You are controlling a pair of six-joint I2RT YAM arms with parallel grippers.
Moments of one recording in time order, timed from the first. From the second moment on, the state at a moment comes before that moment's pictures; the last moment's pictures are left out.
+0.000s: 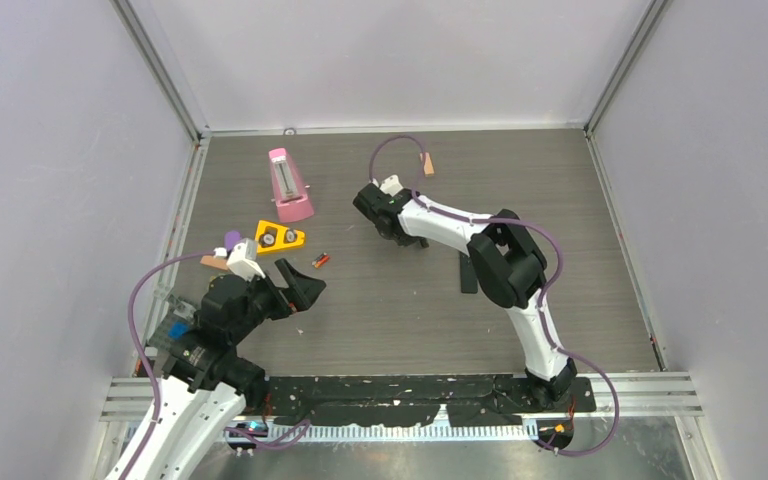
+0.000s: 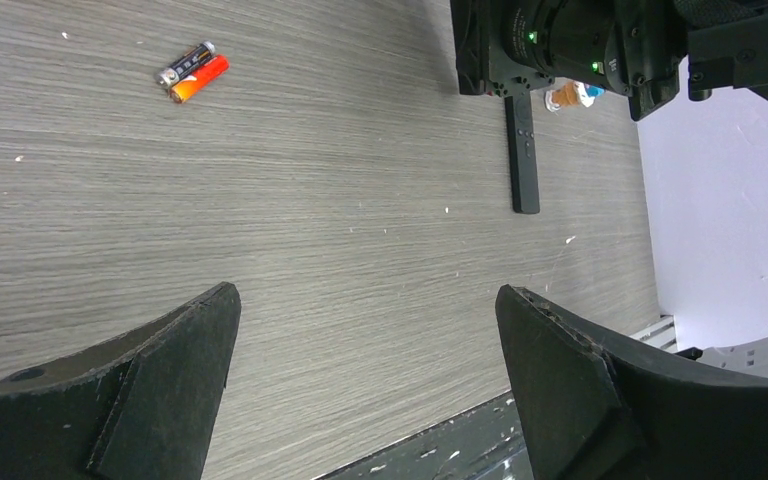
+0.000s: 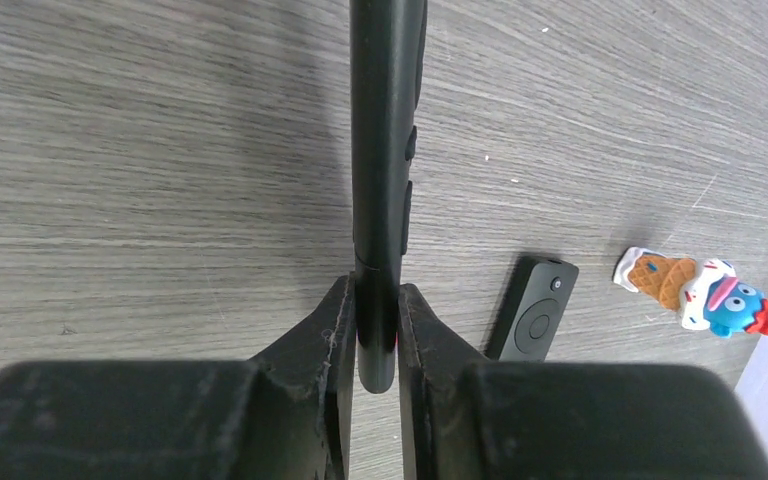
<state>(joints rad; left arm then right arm) -0.42 0.36 0.50 -0.57 0.08 -0.74 0.79 2.17 1.69 -0.81 0.68 0.33</state>
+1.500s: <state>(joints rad) -0.42 0.31 0.46 -0.58 0.13 -0.74 0.52 1.58 0.86 -0.44 0.25 0.46</state>
